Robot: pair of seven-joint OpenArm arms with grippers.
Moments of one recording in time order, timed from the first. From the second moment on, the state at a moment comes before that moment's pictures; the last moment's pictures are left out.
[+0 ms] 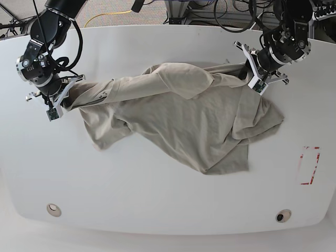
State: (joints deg) left arm 23.4 -18.0 -9.7 114.1 -20.7 -32.5 53.1; right arm -7.0 10.9 32.7 105.9 13.2 42.5 -61.0
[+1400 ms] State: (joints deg) left arm 30.9 -23.9 -23.1 114.4 -32.9 -42.9 54.0; right arm -22.9 3.0 34.1 109.1 12.2 42.0 -56.0
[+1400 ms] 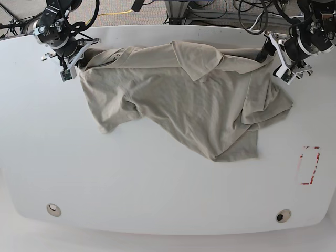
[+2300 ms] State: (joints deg) left arm 28.9 -44.4 -10.2 114.4 -63.7 -42.7 55.1; right arm -22.3 3.3 34.4 109.1 10.9 41.1 -56.7
